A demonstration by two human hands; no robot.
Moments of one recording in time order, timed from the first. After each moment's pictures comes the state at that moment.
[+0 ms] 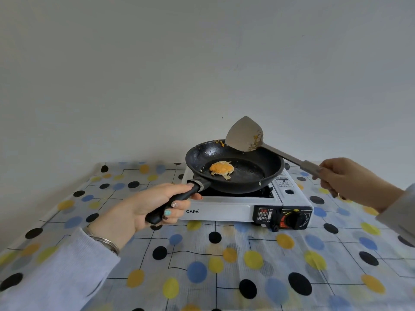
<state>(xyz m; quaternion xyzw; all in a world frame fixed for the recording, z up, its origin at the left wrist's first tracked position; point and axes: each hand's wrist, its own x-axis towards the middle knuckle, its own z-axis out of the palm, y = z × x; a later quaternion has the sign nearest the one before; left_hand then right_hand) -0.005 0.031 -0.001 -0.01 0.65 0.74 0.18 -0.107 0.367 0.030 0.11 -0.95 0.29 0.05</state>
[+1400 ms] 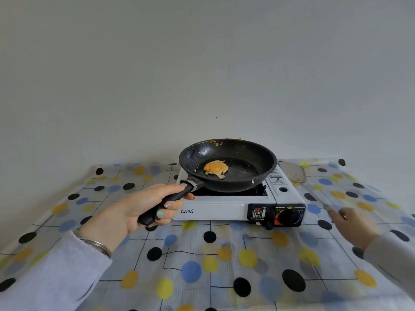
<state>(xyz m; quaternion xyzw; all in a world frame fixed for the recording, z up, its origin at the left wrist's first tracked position) -0.006 0.031 -0.001 -0.02 0.66 0.73 0.17 -0.138 0.429 -0.100 -0.08 -0.96 0.27 0.04</state>
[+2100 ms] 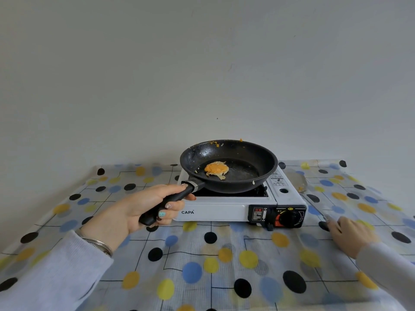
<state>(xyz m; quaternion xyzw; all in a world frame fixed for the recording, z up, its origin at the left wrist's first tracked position) -0.007 0.029 -0.002 -0.02 0.66 0.73 0.18 -0.143 0.435 -0.126 -0.07 -0.99 0.10 0.03</state>
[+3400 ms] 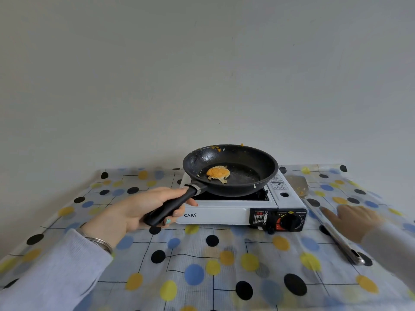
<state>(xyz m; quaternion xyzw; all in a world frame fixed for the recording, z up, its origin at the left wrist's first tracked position) 0.000 0.019 0.003 0.02 0.76 0.63 0.18 -0.154 0.433 -0.086 0.01 -1.00 -0.04 0.07</state>
